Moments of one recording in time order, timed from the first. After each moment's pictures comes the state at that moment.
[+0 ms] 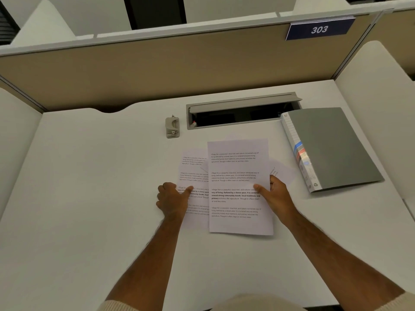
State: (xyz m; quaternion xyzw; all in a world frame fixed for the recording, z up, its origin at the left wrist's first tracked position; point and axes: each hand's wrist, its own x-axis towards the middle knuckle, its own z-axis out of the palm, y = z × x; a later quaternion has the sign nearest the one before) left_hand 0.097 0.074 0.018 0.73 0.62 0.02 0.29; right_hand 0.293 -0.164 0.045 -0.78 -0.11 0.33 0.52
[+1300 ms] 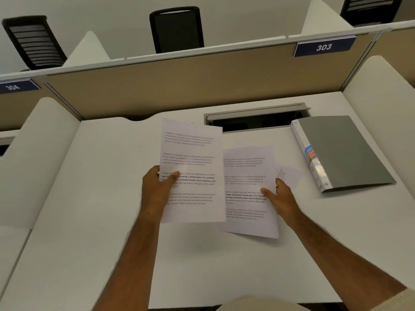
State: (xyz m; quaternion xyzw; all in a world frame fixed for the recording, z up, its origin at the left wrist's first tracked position) left_hand 0.016 0.092 0.164 0.66 0.50 0.23 0.51; right_hand 0.256 -0.162 0.052 -0.78 -0.12 0.33 0.52
